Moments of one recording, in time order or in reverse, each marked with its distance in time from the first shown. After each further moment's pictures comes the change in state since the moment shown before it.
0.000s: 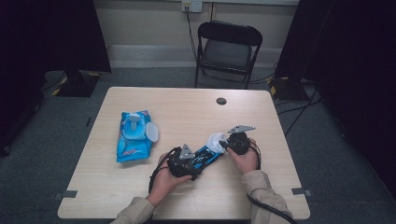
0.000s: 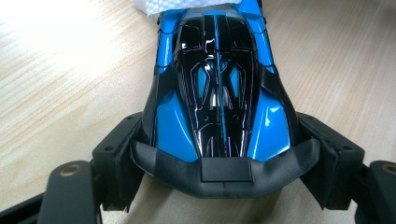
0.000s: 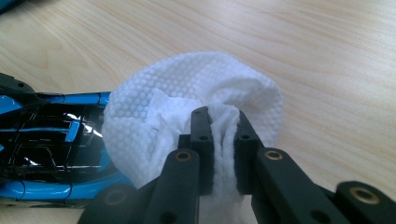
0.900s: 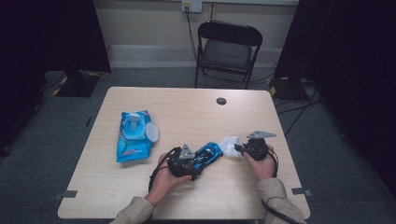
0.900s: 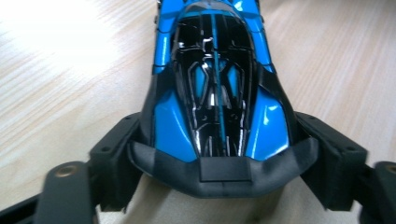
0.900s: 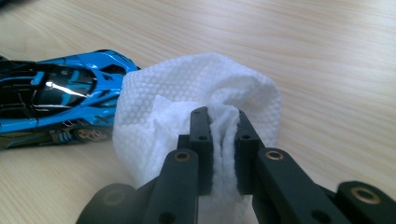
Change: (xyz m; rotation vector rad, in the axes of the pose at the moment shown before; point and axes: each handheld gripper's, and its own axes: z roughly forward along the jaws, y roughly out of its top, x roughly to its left) left arm 0.000 0.000 0.000 0.007 -0.013 0.010; right arm -0.032 -0.036 -0.039 -0.048 -0.037 0.073
